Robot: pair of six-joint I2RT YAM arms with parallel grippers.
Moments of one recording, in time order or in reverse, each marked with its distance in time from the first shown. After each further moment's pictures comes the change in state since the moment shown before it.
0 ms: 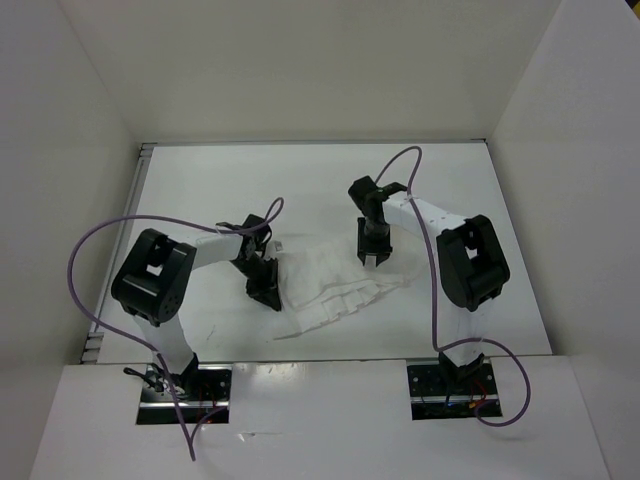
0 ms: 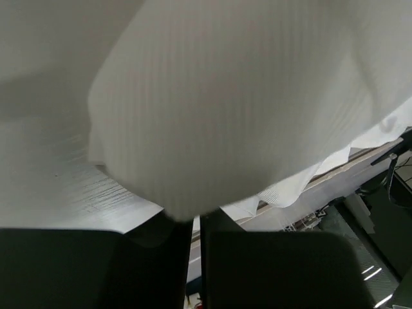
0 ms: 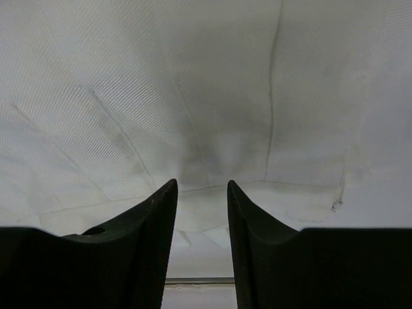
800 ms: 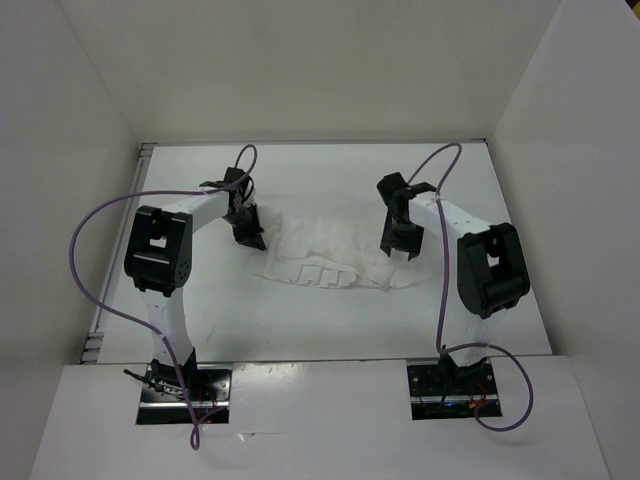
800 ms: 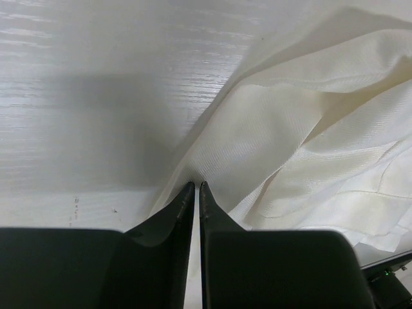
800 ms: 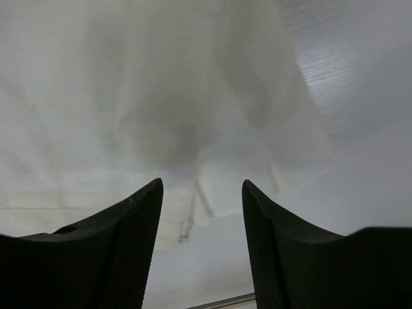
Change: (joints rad) left arm 0.206 0.239 0.445 -0.011 -0.259 -0.023; right arm -0.112 -0.090 -0.072 0.026 0.176 0.041
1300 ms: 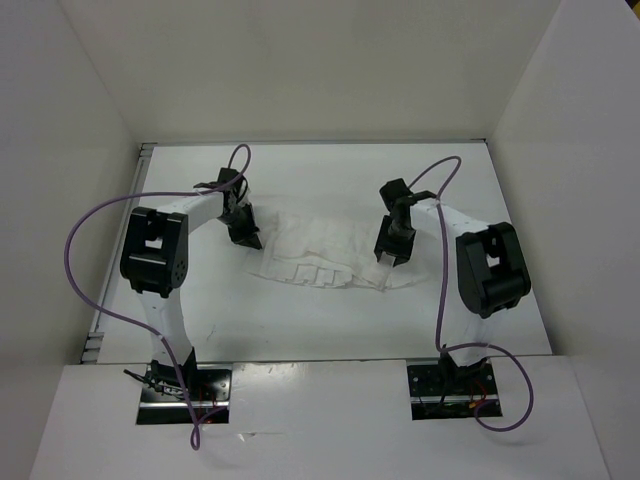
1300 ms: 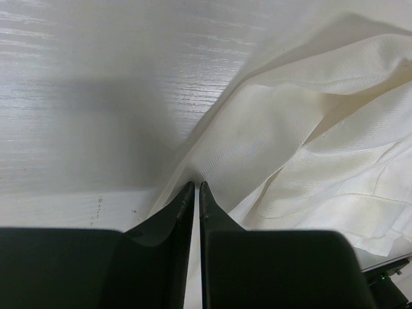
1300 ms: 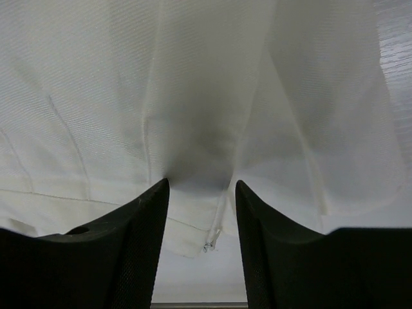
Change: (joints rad) left arm 0.037 -0.020 -0.032 0.031 0.005 0.001; right arm -0.054 -0.014 -0.110 0.132 -0.199 0.030
